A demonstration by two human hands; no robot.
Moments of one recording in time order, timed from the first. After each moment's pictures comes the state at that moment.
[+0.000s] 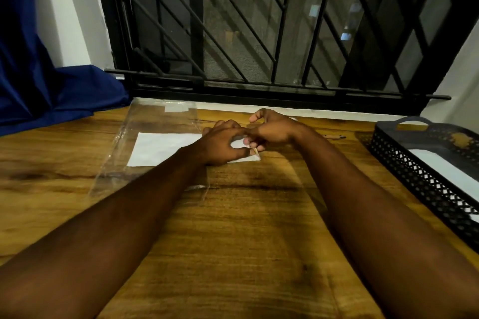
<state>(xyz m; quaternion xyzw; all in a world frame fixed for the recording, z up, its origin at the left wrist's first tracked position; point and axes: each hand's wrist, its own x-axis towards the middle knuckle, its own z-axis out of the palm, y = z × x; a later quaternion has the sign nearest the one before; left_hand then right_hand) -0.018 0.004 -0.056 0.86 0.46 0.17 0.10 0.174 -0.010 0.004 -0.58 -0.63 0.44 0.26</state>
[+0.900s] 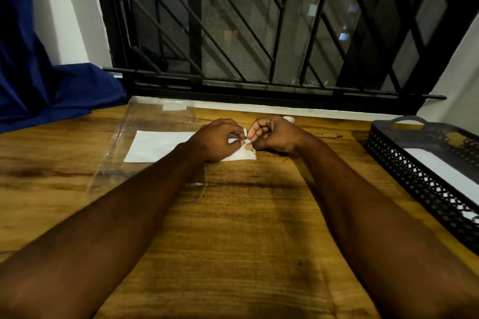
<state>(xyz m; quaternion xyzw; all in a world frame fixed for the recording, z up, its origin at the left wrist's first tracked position) -0.016 -0.002 -0.050 0.86 0.44 0.25 0.09 0.207 -0.002 -0.030 -0.49 -0.75 0.34 0.28</state>
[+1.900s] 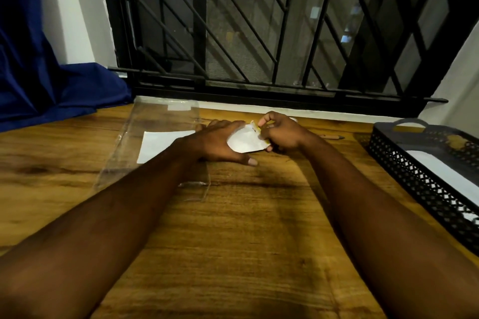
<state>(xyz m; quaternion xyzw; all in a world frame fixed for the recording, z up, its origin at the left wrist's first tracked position) -0.029 -0.013 -0.036 0.83 0.52 0.09 0.18 0.194 -0.013 -0.015 -0.61 -0.63 0.36 0.31</state>
